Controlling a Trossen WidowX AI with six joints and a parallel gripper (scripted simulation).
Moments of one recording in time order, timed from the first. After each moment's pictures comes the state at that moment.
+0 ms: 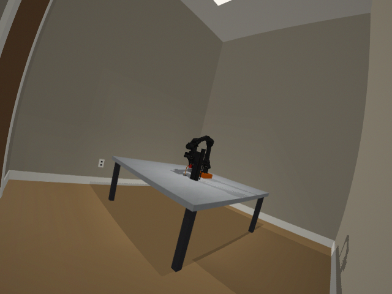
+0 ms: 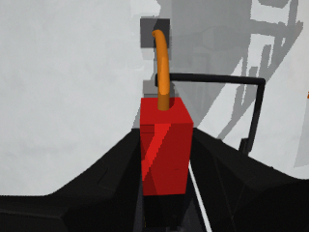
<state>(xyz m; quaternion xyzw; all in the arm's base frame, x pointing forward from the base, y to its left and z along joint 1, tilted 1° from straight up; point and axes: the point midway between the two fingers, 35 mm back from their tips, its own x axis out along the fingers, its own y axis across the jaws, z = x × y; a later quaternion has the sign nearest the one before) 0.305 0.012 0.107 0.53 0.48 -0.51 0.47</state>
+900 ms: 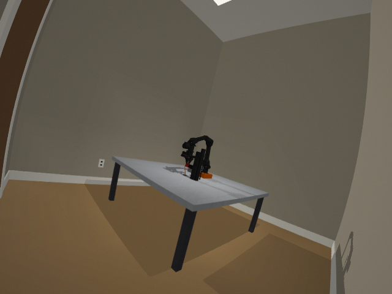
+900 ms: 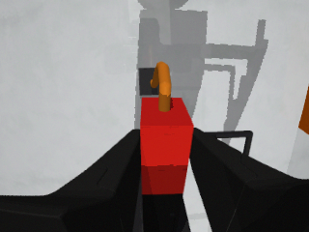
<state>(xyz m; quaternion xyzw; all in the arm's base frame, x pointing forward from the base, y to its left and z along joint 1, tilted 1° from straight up) 0.299 -0.035 0.105 0.53 0.48 -0.52 0.47</state>
